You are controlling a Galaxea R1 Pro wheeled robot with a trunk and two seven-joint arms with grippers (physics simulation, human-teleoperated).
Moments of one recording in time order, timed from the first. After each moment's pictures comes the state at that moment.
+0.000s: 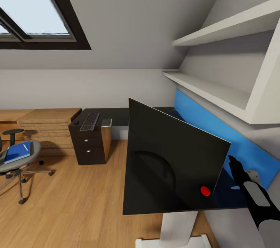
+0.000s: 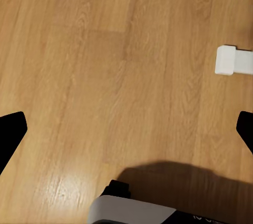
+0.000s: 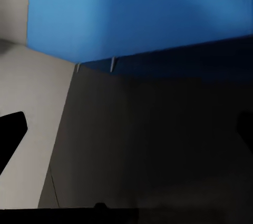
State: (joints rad) left arm -0.21 -0.07 -0.54 -0.30 0.58 -0.19 0.42; right arm -0.59 -0.28 -0.32 -0.70 -1.19 0.05 -0.03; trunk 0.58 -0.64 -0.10
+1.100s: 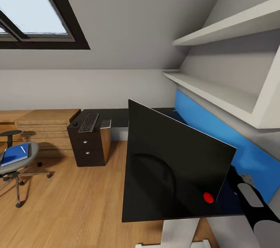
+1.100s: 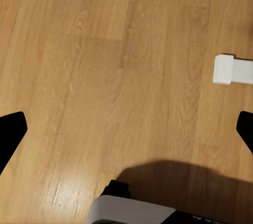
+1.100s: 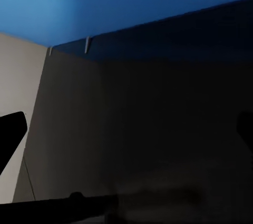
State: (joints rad) left arm -0.21 -0.07 -0.54 -0.30 0.58 -0.19 0.42; right arm -0.59 -0.26 -0.28 -0.66 -1.19 0.05 -0.11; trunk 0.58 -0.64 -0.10
